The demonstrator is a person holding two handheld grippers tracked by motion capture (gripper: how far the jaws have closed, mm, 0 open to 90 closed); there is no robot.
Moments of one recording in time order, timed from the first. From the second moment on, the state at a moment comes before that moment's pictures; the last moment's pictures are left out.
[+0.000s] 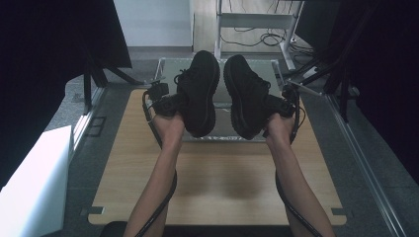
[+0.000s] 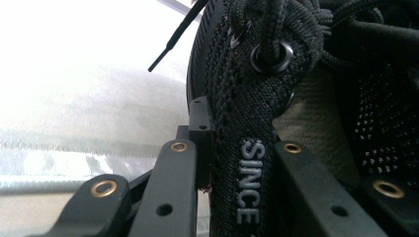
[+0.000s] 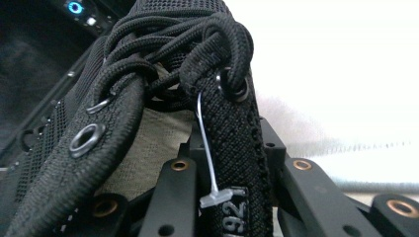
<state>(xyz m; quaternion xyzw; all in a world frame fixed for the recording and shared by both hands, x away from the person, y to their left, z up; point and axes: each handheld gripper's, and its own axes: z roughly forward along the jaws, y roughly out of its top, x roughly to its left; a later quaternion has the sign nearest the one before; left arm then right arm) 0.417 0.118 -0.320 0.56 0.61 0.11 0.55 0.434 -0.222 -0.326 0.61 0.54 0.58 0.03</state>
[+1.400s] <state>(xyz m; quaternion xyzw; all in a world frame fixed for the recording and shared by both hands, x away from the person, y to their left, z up) 0.460 0.077 -0.301 0.61 0.63 0.15 0.45 0.471 -0.173 -0.308 0.61 0.59 0.50 0.14</state>
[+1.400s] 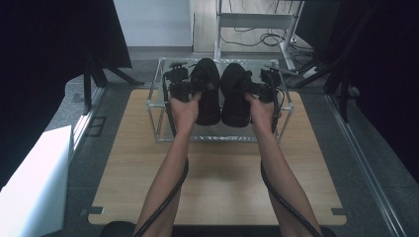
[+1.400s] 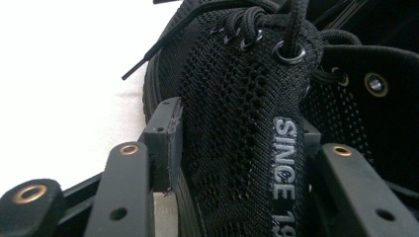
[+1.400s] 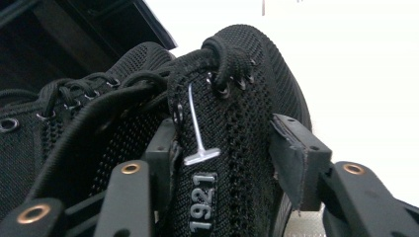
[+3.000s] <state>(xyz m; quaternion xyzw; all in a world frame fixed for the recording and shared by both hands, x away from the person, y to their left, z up) 0.335 0.117 -0.355 0.68 0.43 0.08 0.59 0.344 -0.225 -0.363 0.41 0.68 0.60 0.07</state>
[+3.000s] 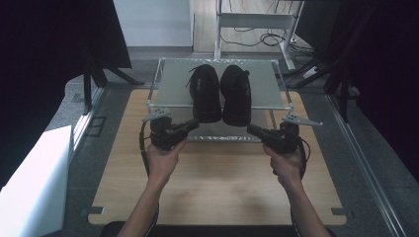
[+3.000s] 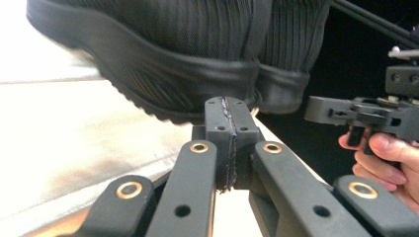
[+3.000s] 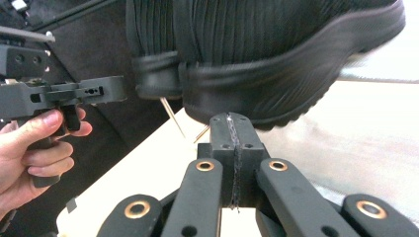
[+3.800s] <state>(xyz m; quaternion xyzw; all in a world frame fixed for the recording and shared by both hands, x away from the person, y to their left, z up) 0.377 0.104 -0.354 0.68 0.45 0.08 0.57 0.379 -0.205 -0.366 0.44 0.66 0.60 0.10</state>
